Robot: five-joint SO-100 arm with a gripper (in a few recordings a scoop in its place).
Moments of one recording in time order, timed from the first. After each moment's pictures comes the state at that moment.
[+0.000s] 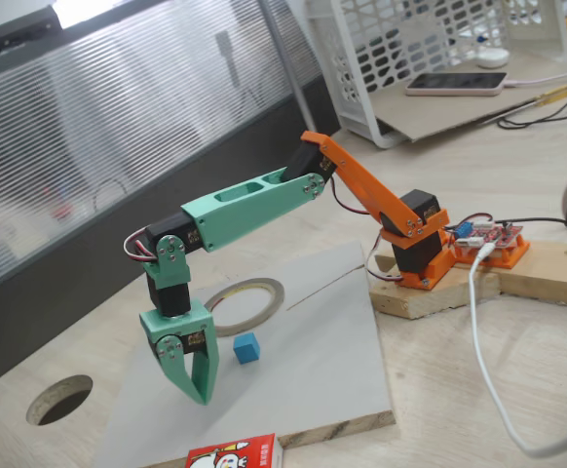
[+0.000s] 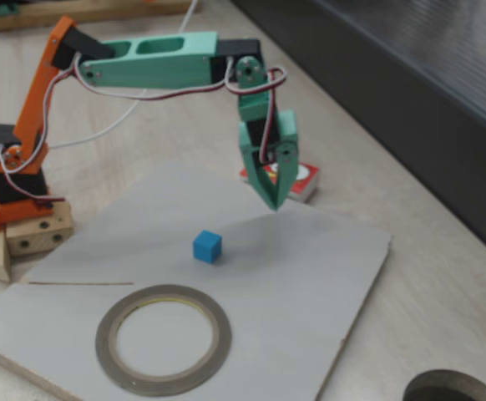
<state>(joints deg) -31.1 58.8 56.9 77.9 96.6</state>
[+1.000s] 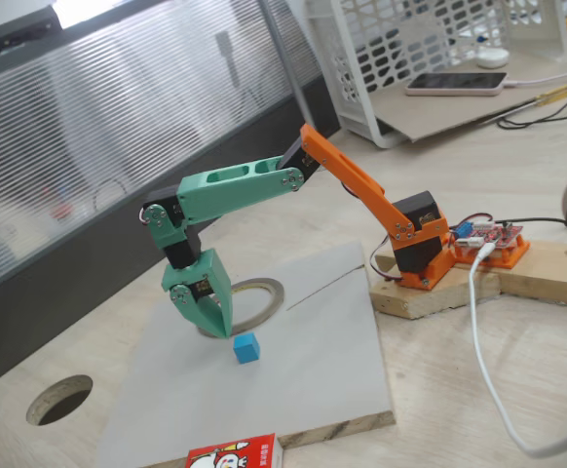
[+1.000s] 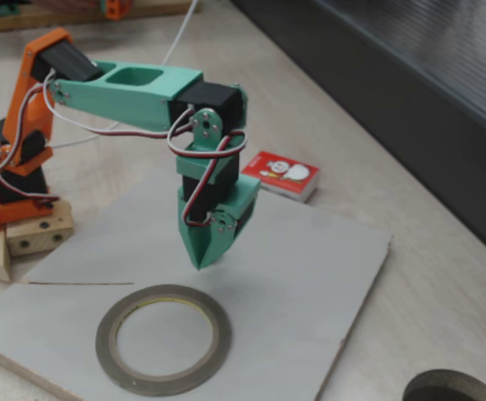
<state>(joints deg) -6.1 58.8 56.4 96.5 96.6</state>
